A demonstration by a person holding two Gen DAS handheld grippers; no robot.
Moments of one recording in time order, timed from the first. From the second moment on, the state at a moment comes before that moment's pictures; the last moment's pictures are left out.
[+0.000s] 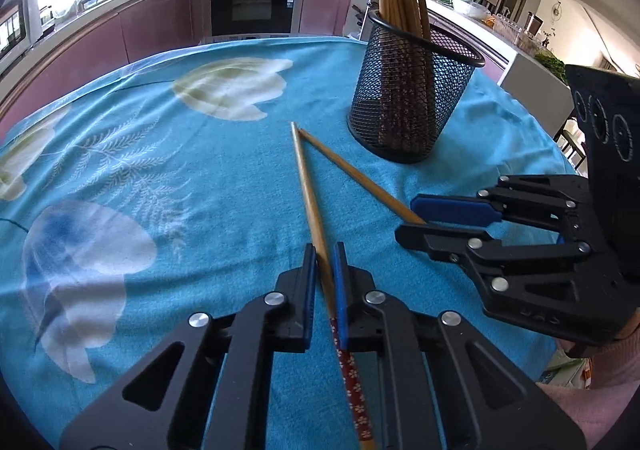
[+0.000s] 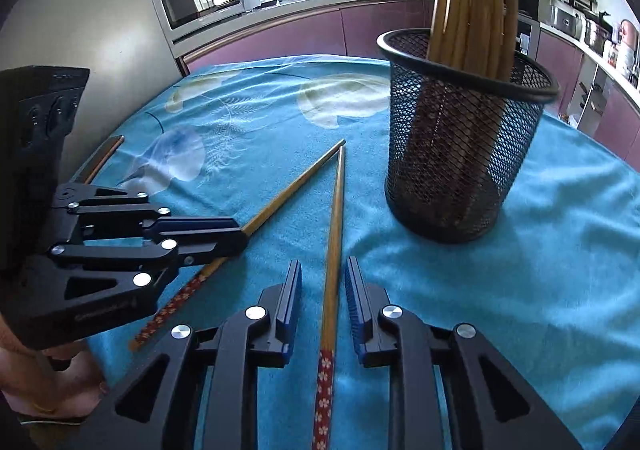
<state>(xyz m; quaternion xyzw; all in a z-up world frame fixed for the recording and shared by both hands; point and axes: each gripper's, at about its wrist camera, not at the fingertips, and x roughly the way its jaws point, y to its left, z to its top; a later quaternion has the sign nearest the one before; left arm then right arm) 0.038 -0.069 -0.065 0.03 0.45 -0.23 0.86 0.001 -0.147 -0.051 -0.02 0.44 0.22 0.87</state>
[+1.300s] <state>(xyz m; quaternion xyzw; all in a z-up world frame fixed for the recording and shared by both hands) 0.042 -0.055 -0.040 -0.04 0.42 -0.25 0.87 -0.008 -0.184 -0.027 0.12 0.39 0.28 0.87</state>
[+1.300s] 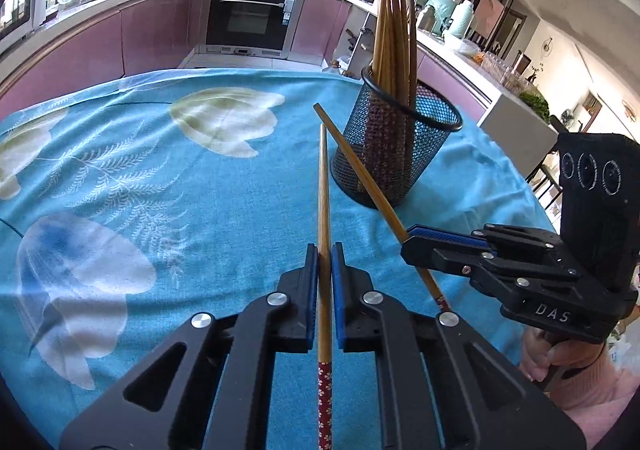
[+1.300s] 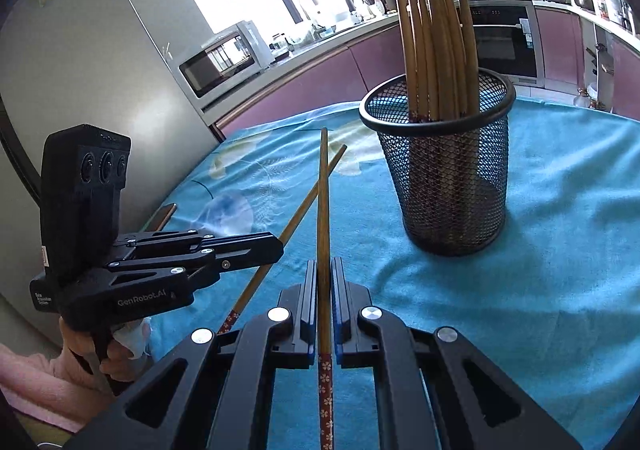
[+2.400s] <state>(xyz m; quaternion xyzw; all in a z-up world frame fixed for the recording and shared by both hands) 0.017 -0.053 0.009 -0.06 0.37 -0.28 0.88 -0.022 -0.199 -0.002 0.14 0.32 0.28 0.89</state>
